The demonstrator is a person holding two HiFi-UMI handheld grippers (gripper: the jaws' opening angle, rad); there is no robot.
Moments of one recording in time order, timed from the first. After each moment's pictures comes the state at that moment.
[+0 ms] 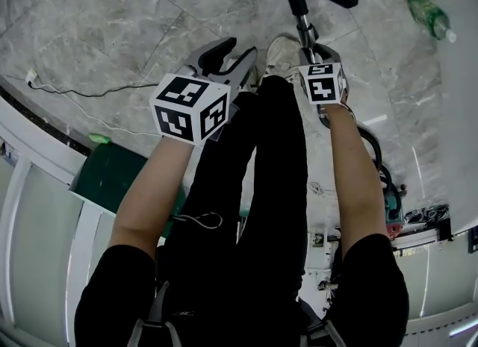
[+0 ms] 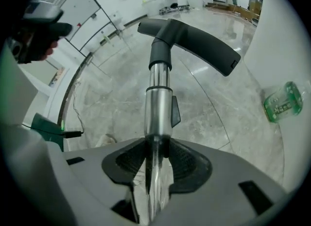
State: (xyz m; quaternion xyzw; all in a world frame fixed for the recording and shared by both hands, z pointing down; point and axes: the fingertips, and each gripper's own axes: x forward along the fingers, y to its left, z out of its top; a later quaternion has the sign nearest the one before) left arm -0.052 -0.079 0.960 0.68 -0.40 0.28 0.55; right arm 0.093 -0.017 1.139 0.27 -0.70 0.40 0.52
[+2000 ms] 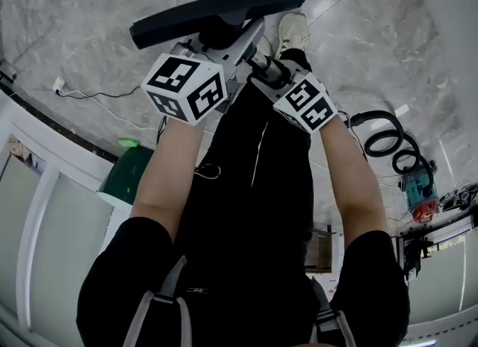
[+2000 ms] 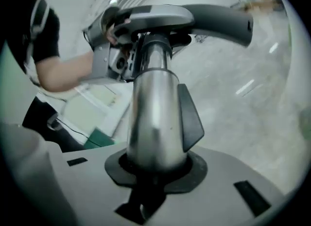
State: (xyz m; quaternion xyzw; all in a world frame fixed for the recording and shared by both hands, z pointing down) left arm -0.032 -0.078 0.776 0.79 -0.37 0.19 0.45; right arm -0.044 0.086 0.849 0.09 -0.85 0.43 0.30
